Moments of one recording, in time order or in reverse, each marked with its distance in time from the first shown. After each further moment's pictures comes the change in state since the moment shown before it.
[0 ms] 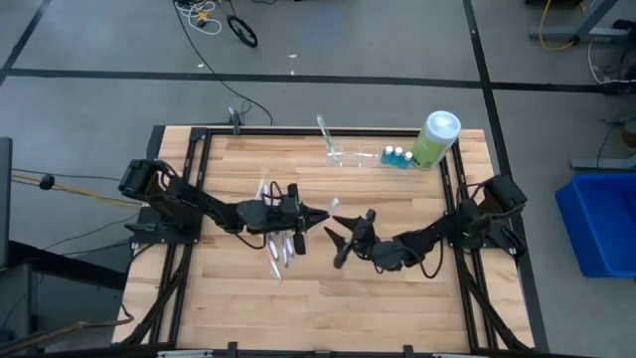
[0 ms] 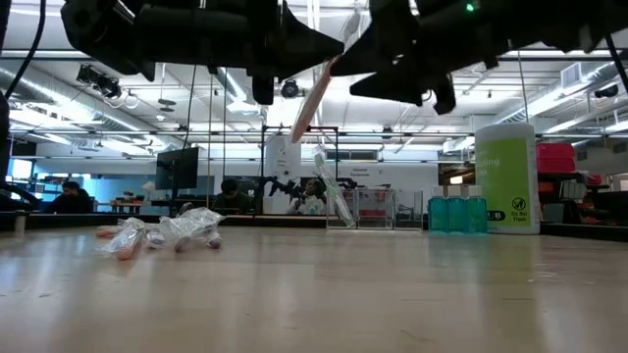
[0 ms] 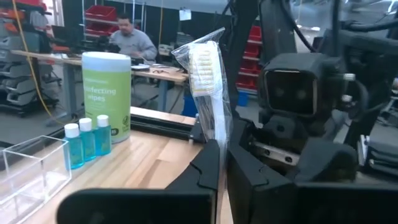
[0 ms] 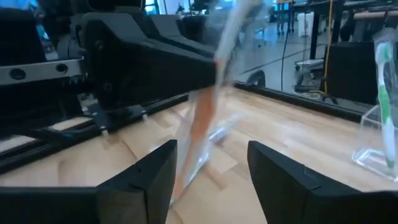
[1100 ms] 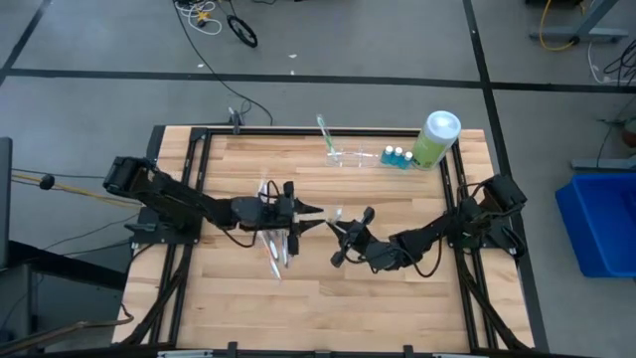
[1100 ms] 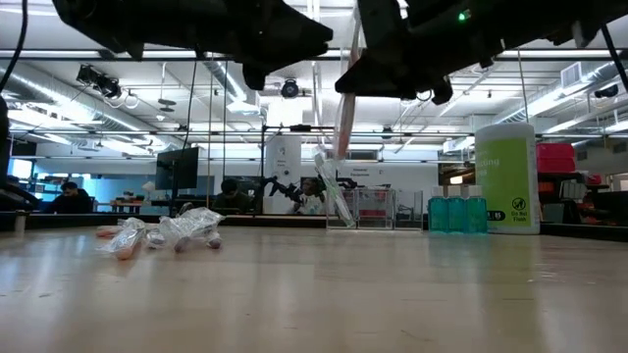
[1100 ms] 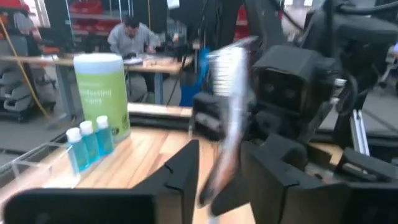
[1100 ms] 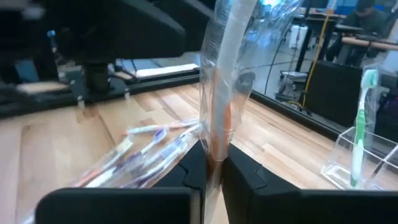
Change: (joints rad) left arm 0.000 -0.143 0.000 -0.239 0.039 0.065; right arm -0.004 0.000 0.037 -0.134 0.012 -0.129
